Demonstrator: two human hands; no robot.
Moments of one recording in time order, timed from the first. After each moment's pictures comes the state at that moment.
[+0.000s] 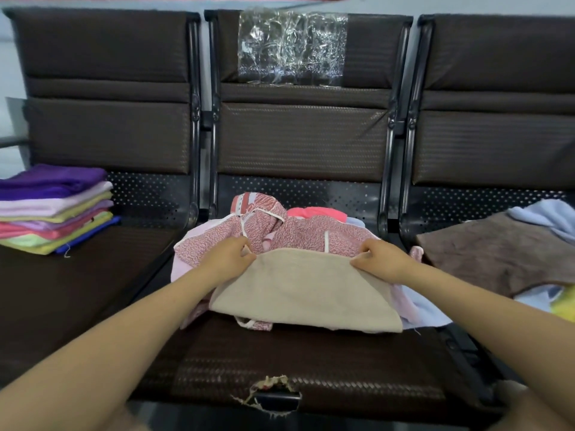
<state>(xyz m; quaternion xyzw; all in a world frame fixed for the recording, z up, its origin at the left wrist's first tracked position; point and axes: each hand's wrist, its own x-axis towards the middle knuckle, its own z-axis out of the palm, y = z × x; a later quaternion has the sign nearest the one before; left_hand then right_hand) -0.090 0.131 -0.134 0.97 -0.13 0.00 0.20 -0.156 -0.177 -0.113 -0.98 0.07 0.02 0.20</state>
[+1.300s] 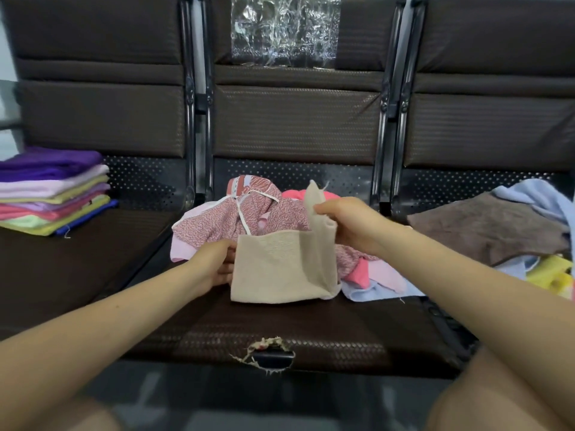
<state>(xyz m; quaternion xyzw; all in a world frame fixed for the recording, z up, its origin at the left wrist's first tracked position) -0.169 0.127 -0.118 0.70 0.15 -0.16 0.68 -0.198 -0.093 -0.045 -0.73 0.11 0.08 0.68</state>
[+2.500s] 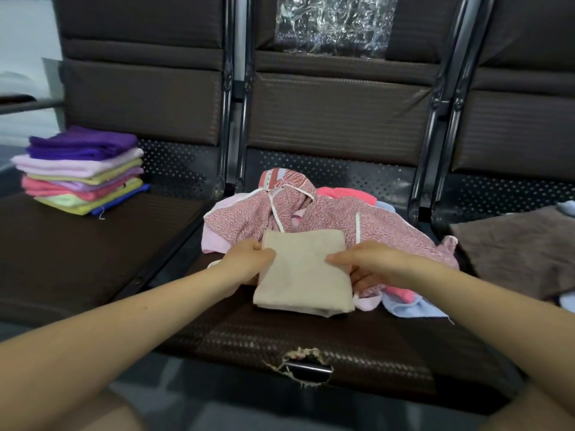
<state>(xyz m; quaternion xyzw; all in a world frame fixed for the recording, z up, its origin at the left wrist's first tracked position) -0.163 0.144 -0.133 0.85 0.07 -0.12 0.52 -0.185 -0.088 -0.104 -0.81 0.11 0.24 0.53</state>
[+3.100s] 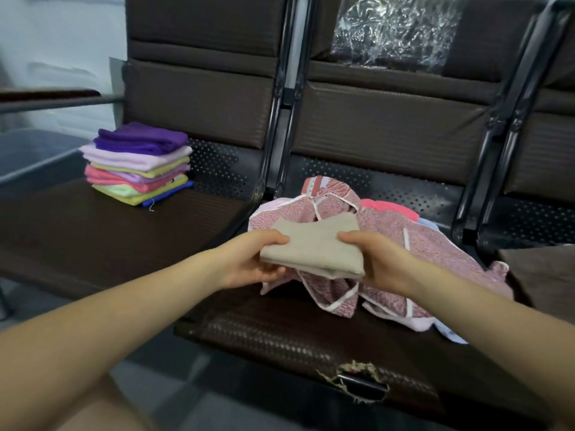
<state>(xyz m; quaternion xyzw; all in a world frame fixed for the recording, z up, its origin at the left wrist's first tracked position) -0.170 0.220 -0.103 0.56 0.11 -0.27 0.78 -0.167 -0.003 -0.095 -0.61 0.11 0.24 0.74</state>
